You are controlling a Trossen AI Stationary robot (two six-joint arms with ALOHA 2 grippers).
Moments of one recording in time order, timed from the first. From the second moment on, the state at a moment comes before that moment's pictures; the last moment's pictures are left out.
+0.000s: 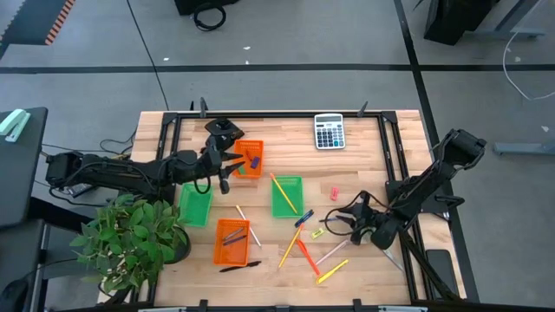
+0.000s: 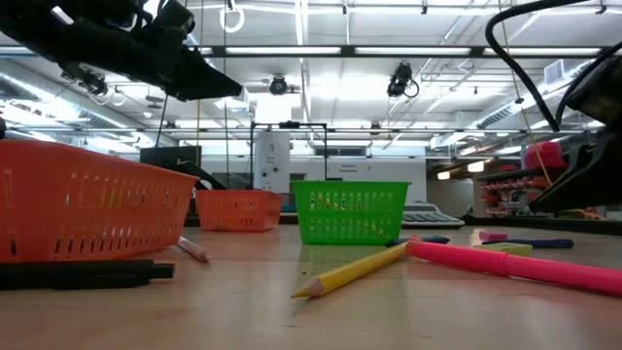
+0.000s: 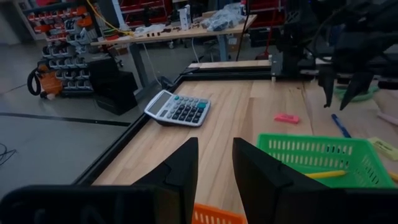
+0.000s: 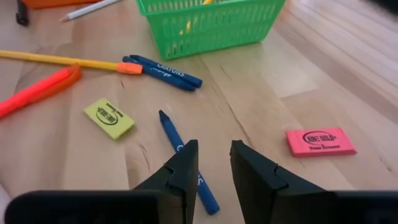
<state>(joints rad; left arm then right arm) 0.10 0.96 0.35 0.47 -0.27 0.12 0.83 1.38 0.21 0.23 0.92 0.86</state>
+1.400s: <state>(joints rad) 0.10 0.96 0.35 0.48 -0.27 0.04 0.62 1.38 0.15 0.48 0.58 0.48</state>
